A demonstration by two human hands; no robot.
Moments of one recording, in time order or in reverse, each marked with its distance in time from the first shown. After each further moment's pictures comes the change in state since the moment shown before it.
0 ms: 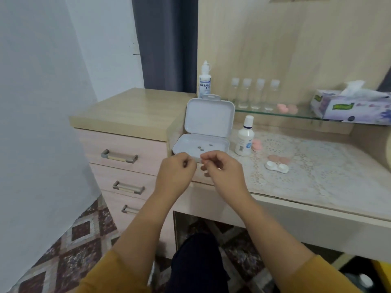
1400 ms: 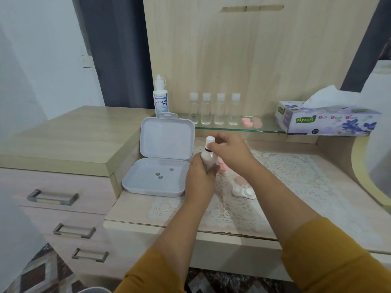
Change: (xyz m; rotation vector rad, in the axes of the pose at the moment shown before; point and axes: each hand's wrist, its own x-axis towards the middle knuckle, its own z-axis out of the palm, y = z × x) left_hand 0.070 0.068 0.165 -0.380 -0.057 -0.008; right_hand 0.133 0.006 -0.124 -0.291 -0.002 0.068
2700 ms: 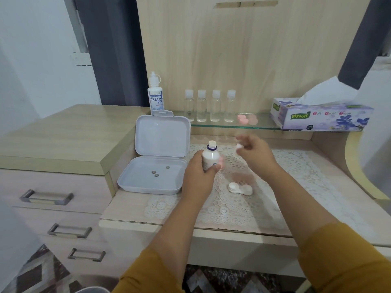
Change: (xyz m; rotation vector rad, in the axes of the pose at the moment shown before) left_hand -0.008 0.008 -0.004 -0.085 -0.091 0.050; right_hand -0.005 0.052 -0.043 -0.012 0.172 0.088
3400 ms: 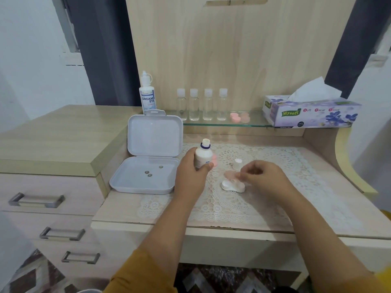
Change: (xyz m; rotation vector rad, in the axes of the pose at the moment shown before) left_hand 0.000 -0.002 -0.001 -0.015 0.011 0.030; right_hand -0.068 0.011 -0.032 -0.128 -0.078 0.174
